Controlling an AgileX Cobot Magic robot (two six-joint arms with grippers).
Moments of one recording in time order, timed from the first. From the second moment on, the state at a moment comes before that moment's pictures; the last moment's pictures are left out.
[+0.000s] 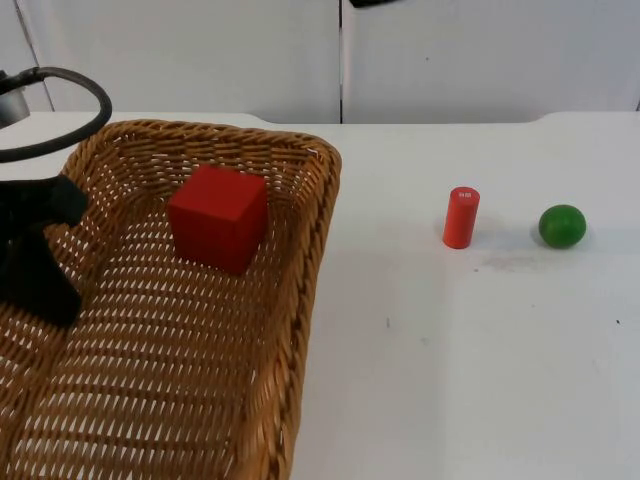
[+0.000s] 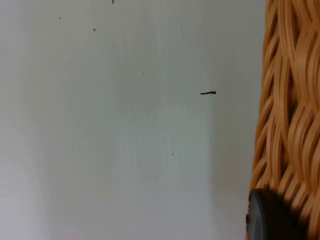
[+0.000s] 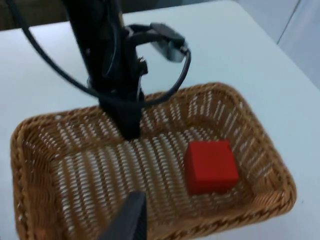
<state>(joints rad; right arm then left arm) 0.86 1.27 -1.18 0.29 0.62 -0.55 0.00 1.54 -0.77 -0.60 0.82 0.47</state>
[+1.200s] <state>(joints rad) 0.86 1.27 -1.18 0.28 0.61 -0.53 0.00 1.74 -0.86 -0.62 0.73 0.53</state>
